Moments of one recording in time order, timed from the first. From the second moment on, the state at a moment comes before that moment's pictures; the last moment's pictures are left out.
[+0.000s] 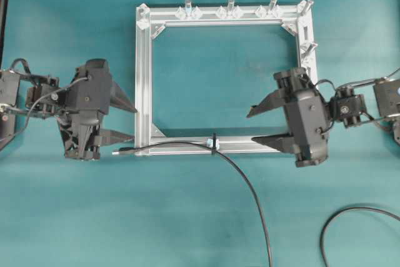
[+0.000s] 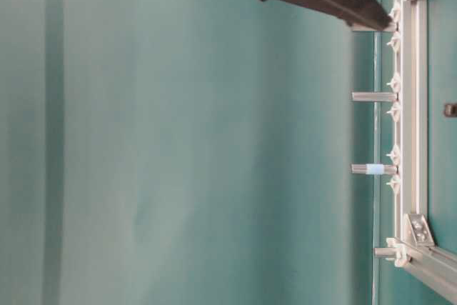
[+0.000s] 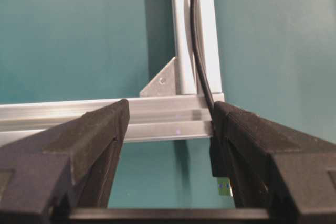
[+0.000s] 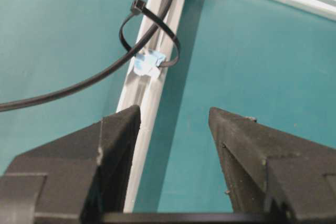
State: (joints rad) left arm -0.07 -0.34 0.96 -0.06 0.15 0.01; right arm 0.08 -0.27 0.90 -0.17 -0.07 0.10
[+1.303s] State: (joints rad) left arm -0.03 -0.45 1.02 -0.06 0.08 0.01; right arm 0.04 -0.34 1.01 -0.17 -0.25 0.10
